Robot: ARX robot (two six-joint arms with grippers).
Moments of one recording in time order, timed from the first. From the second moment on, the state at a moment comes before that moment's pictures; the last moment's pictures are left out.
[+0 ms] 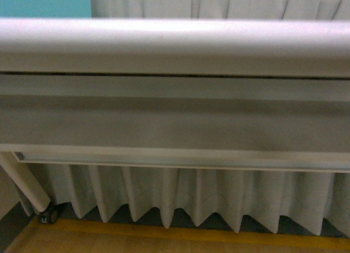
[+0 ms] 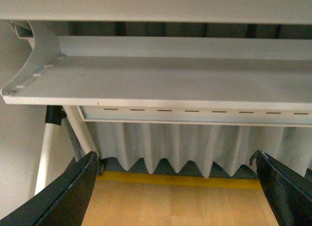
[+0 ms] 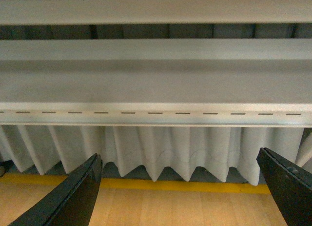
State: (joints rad) left arm 0.00 0.00 0.01 0.00 0.00 0.00; right arm 0.00 0.00 0.01 0.00 0.00 -0.01
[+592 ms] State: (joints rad) left arm 0.00 0.00 0.01 -0.01 0.00 0.00; right arm 0.00 0.00 0.01 0.00 0.00 -0.01
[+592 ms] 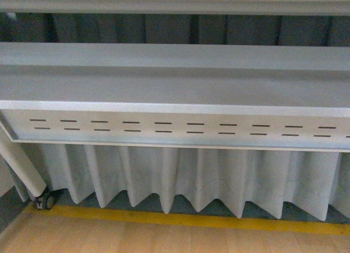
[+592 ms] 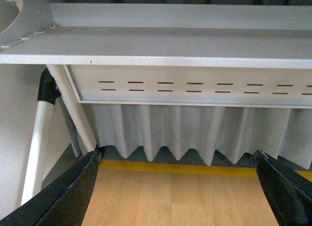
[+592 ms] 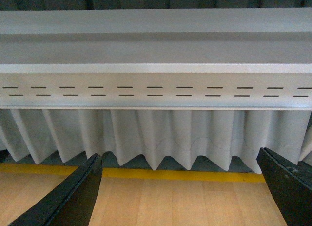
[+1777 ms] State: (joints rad) left arm 0.00 0.00 0.01 0.00 0.00 0.00; right arm 0.00 0.00 0.01 0.00 0.00 -0.01
